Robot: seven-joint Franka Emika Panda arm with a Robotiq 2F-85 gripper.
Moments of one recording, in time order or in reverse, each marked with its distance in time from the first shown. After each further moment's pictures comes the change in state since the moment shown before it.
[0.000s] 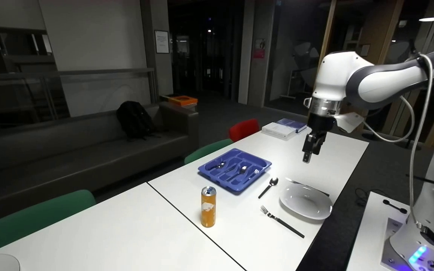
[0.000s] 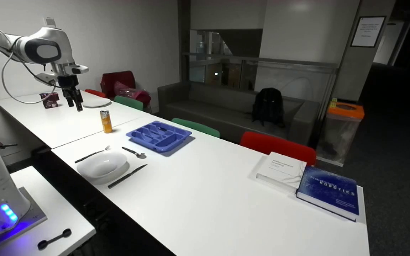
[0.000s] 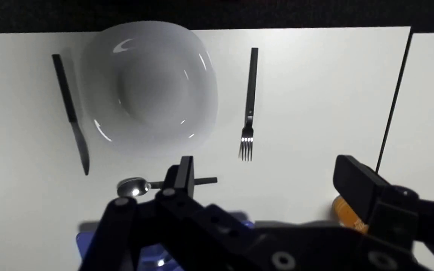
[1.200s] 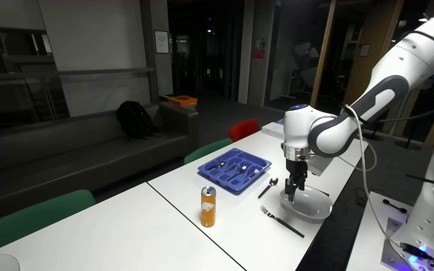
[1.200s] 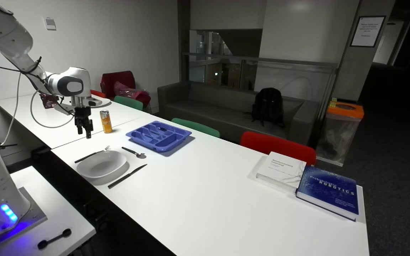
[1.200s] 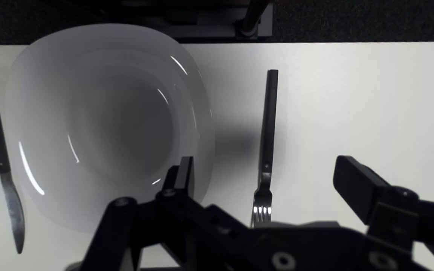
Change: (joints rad) arm 0.016 0.510 0.027 0.037 -0.100 0.275 0.092
